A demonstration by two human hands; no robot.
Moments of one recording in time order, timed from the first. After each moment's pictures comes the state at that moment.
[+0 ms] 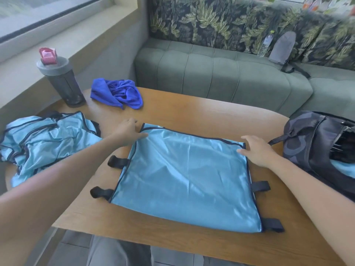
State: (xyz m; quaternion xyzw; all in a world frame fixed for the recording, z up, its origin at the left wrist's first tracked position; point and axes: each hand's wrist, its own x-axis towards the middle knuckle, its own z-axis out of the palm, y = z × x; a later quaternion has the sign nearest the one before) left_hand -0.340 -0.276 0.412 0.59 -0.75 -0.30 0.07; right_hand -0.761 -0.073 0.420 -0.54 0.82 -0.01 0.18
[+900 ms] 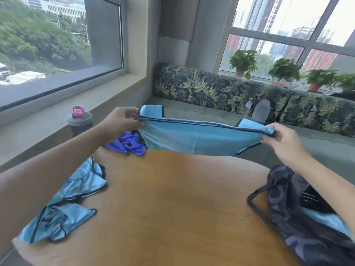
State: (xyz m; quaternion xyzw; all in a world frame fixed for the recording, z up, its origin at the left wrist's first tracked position) left_hand -0.309 -0.277 0.614 0.34 -0.69 -0.51 0.38; right_hand -0.741 -0.060 0.645 -0.55 0.70 -0.44 0.09
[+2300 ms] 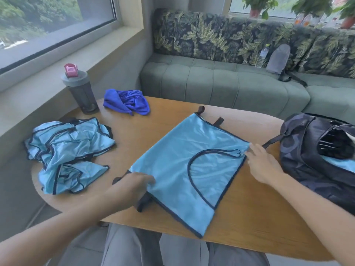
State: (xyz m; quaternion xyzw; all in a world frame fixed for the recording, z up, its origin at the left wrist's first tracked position) left_hand -0.273 -0.107 0.397 0.39 -0.90 -0.19 -0.03; right_hand -0.729 -0.008 0.414 -0.57 0.82 0.07 0.05
